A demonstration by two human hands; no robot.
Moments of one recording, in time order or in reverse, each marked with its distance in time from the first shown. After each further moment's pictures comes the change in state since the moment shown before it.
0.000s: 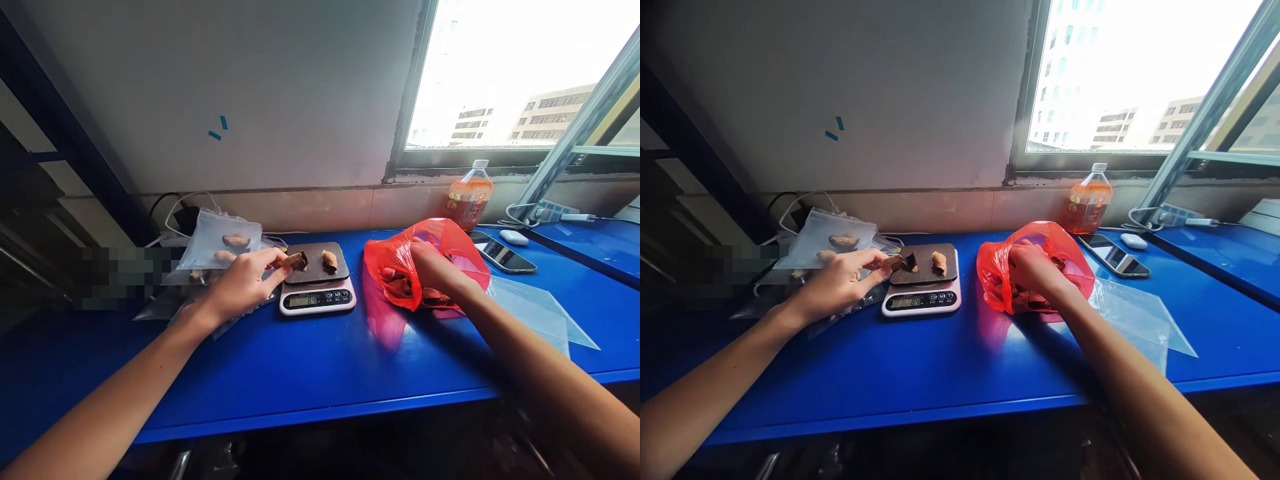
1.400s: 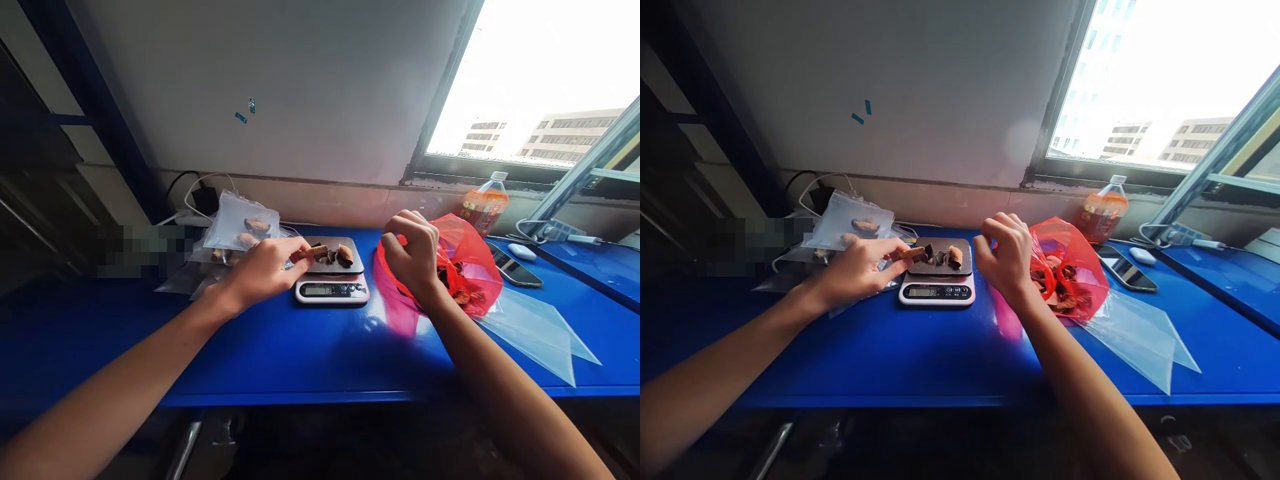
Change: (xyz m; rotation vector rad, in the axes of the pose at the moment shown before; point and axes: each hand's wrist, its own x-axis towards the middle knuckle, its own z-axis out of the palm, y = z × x) left_hand -0.012 0.001 -0.003 0.030 0.037 0.066; right_hand 0.022 -0.121 -0.008 0.121 0.369 -0.072
